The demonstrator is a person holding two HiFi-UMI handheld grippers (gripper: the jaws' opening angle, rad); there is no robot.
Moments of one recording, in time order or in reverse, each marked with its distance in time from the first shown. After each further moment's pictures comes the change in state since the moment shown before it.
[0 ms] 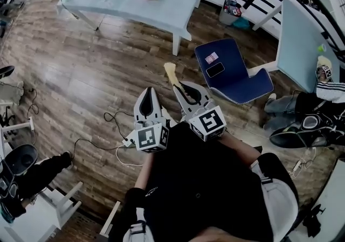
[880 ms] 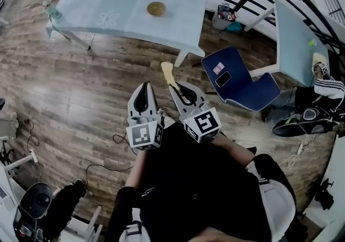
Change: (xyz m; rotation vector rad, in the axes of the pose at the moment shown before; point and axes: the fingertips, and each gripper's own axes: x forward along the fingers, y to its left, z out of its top) left arm 0.129 0.163 0.086 0.021 -0.008 -0.215; right arm 0.201 0.021 0.055 0.026 -0.010 -0.209
